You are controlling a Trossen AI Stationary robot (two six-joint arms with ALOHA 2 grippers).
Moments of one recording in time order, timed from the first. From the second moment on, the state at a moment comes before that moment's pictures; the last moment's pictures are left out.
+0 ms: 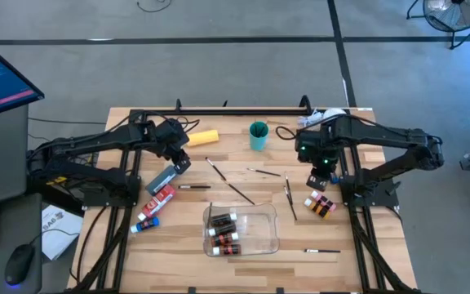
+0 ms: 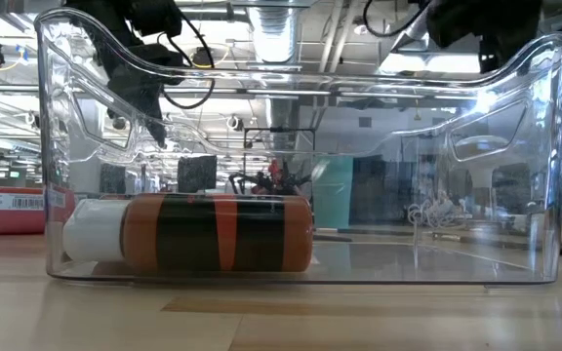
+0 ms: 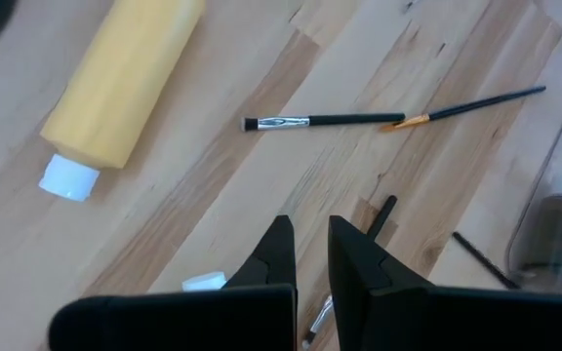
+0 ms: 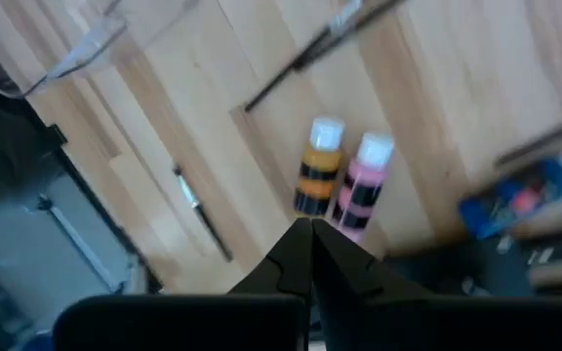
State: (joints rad) left arm 0.37 1.13 0.86 -0.76 0.01 -0.29; right arm -0.14 1.32 1.29 -1.55 -0.28 0.36
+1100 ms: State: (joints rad) left arm 0.29 1.13 0.86 -0.71 0.00 -0.38; right arm -0.42 1.33 1.03 -1.57 -0.16 0.42
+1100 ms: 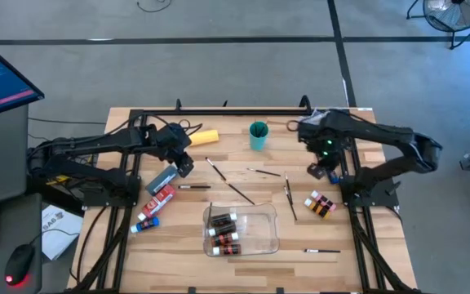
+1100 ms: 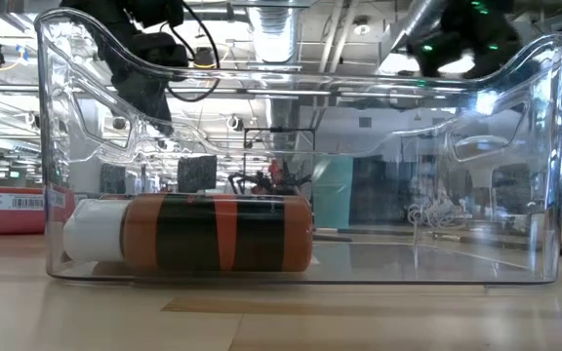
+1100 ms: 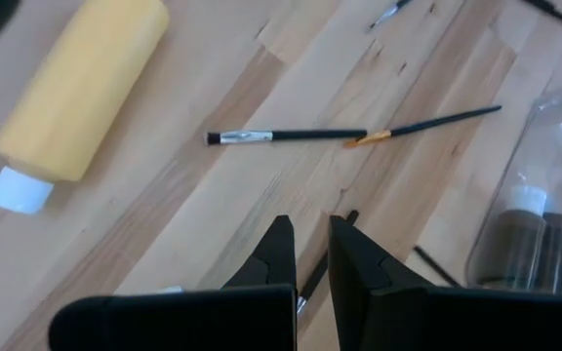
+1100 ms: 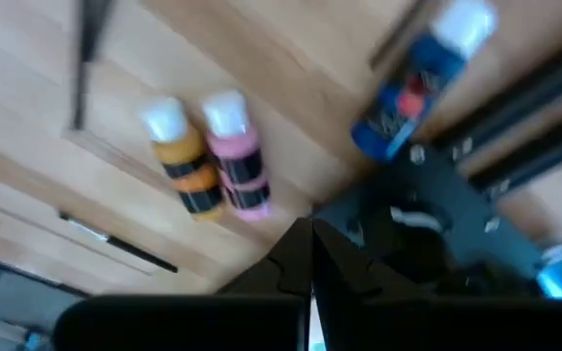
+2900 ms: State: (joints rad) left arm 0.27 1.13 0.85 -0.58 0.00 -0.42; right arm -0.59 1.58 0.76 -1.10 0.14 0.38
